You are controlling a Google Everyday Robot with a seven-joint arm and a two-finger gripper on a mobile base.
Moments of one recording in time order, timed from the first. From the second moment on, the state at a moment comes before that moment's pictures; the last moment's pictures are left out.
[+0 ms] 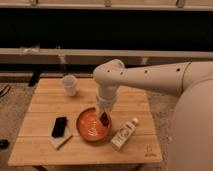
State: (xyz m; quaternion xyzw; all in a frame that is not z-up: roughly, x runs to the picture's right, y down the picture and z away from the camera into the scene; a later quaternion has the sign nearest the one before) arm -0.009 0.137 0.720 -0.36 0.18 0.51 0.76
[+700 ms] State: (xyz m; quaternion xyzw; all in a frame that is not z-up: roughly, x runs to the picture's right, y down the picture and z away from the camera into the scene) arm -0.035 0.169 0.744 -0.40 0.19 0.48 0.76
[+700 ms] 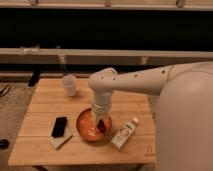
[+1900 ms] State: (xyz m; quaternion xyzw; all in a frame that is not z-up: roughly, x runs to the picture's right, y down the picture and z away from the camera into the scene) arm -0.032 0.097 0.790 -0.37 0.17 0.55 0.73
